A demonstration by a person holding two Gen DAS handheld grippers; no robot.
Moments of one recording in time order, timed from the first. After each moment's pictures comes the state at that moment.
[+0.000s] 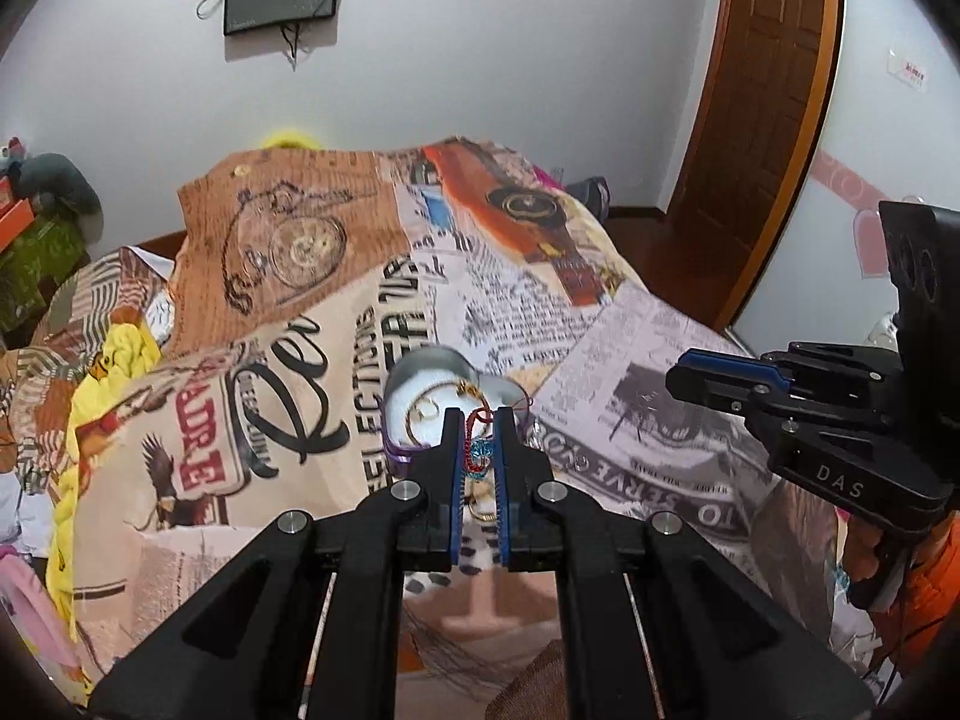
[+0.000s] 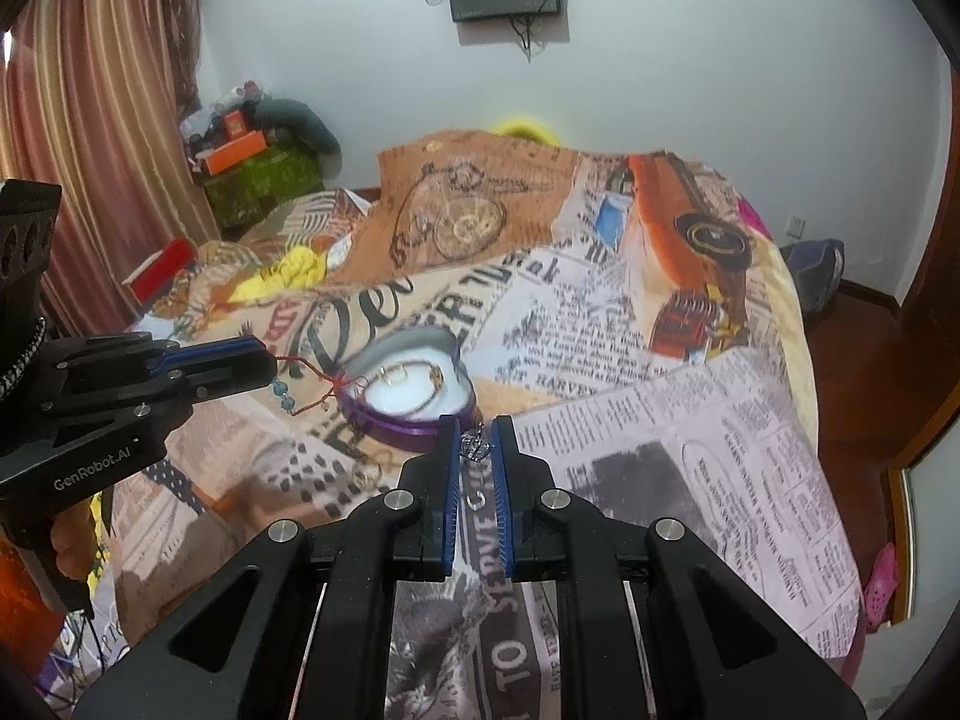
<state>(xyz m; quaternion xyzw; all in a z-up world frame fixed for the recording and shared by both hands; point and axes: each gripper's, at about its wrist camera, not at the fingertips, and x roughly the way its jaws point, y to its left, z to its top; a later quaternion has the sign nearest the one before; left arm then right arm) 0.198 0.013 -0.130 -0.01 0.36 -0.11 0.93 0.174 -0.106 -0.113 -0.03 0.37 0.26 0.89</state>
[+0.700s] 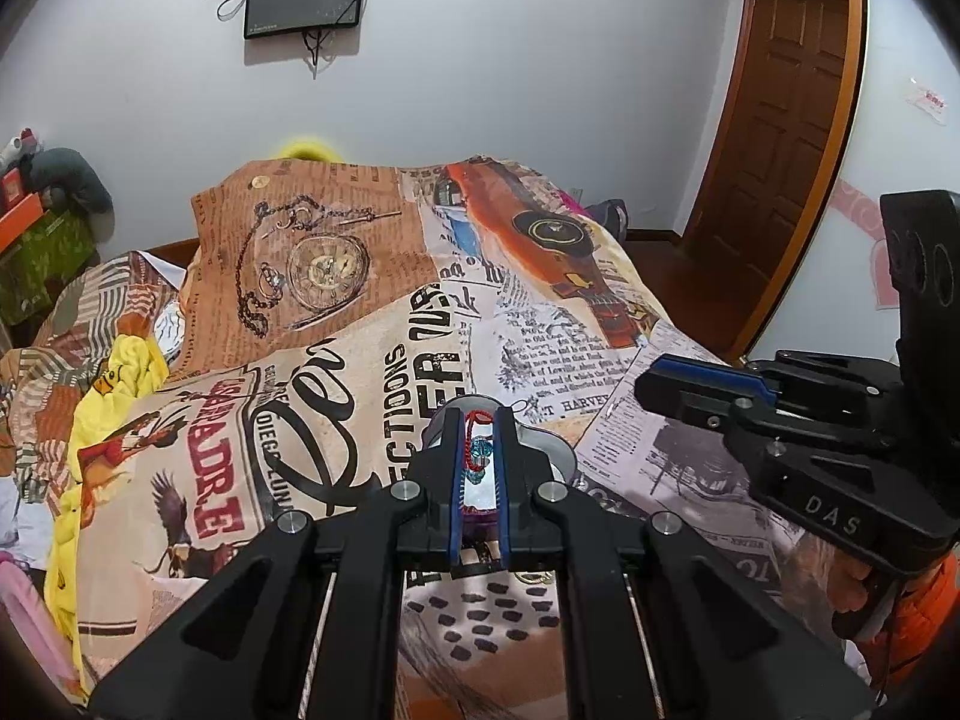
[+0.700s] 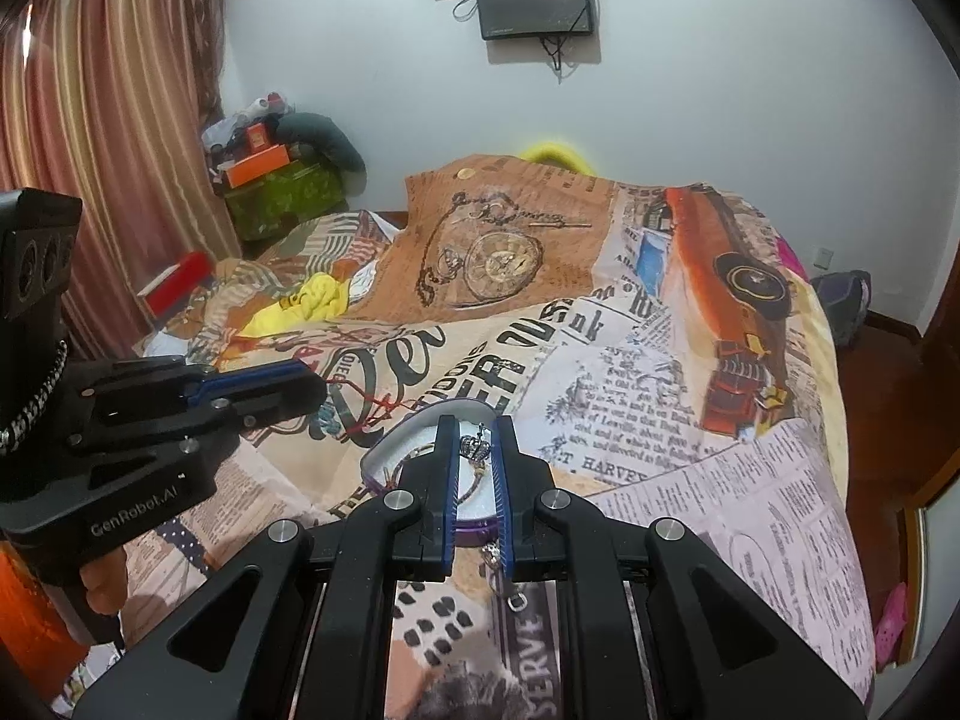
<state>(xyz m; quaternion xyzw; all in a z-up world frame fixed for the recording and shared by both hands) 0.233 0.033 -0.134 -0.03 0.35 -0.09 0.93 0.206 -0.068 -0.111 -0.03 0.35 0.29 0.89</state>
